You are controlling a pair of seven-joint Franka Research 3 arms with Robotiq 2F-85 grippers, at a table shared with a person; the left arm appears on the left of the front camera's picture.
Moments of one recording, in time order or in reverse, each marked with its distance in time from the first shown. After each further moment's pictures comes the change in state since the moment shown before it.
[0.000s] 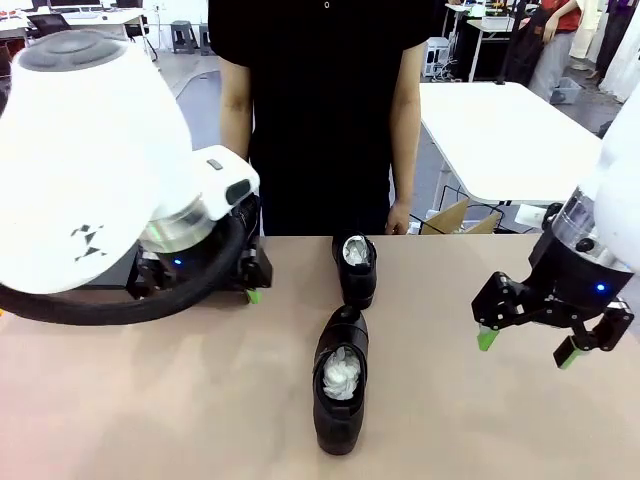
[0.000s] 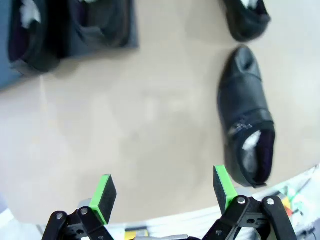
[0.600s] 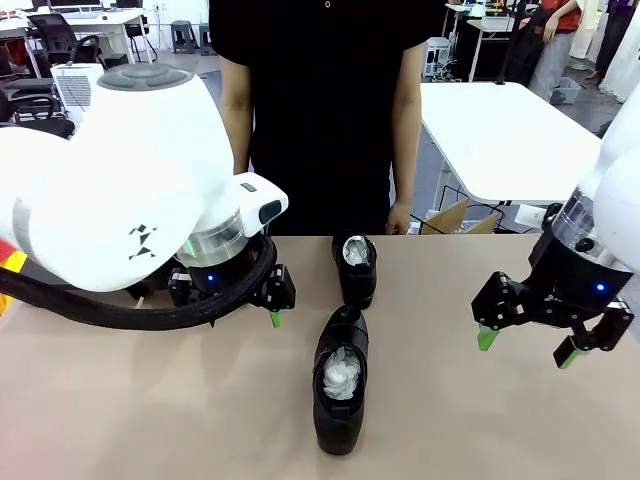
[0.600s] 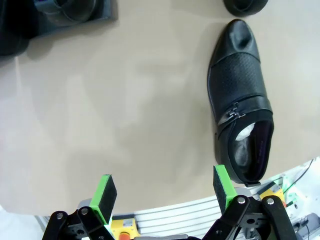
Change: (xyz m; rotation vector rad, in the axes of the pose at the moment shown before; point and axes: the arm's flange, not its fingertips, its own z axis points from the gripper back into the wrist) left arm 0.001 -0.020 -0.028 -0.004 0.104 0.021; right arm 0.001 0.000 0.000 0.000 0.001 -0.002
